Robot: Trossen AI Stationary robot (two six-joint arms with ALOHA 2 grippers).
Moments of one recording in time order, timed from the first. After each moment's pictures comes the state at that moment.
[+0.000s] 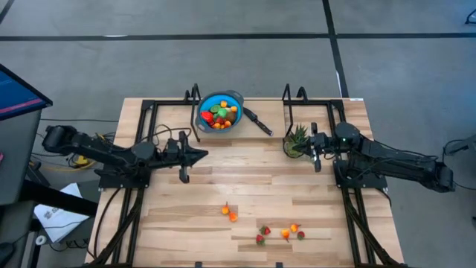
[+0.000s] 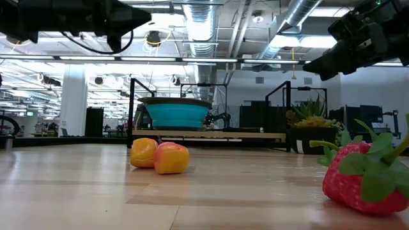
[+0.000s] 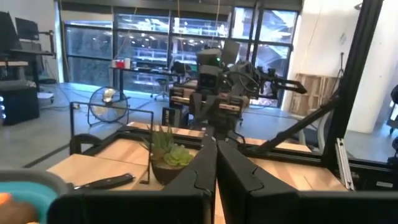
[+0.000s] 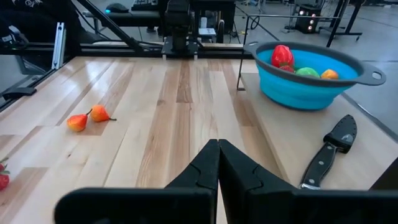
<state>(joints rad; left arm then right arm) -0.13 0.91 0.26 0.80 -0.29 -0.06 -0.42 0.48 0.23 -0.02 -0.37 -0.14</state>
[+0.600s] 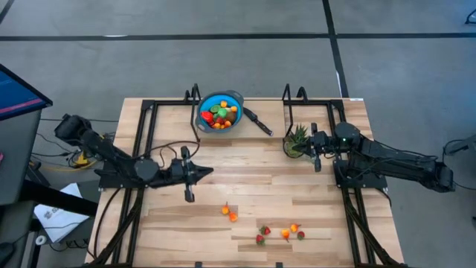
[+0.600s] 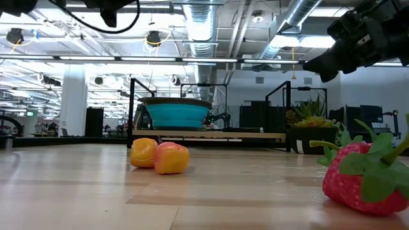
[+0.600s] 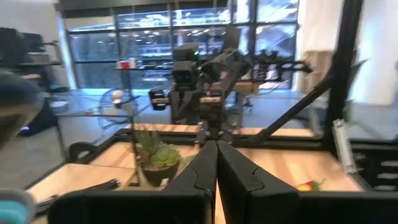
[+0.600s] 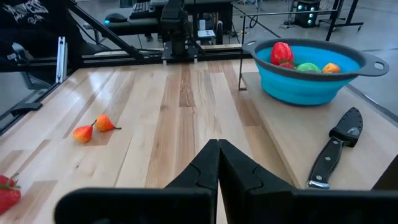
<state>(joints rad) -0.46 1.10 0.42 0.79 -0.65 0.08 -0.41 0.48 0.23 -0.01 -0.37 -0.06</state>
